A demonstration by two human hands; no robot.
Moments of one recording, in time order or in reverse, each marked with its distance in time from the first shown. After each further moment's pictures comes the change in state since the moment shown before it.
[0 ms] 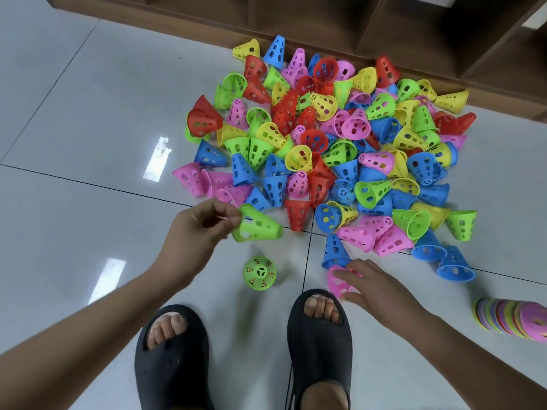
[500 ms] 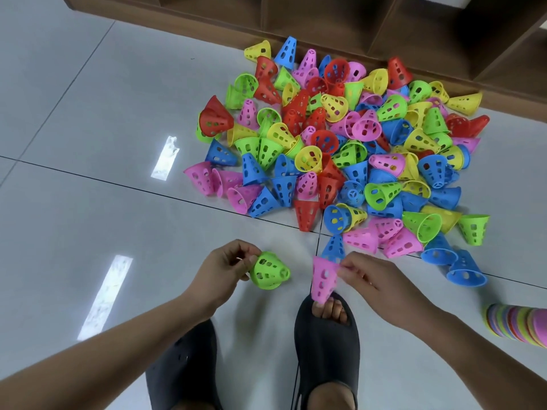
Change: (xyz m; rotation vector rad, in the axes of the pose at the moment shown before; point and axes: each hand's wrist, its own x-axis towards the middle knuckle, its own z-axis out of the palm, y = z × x) left_hand -0.030 -0.073 0.021 -0.013 -0.160 -0.222; right_hand 0.003 -0.049 -0.059 0.559 0.078 0.045
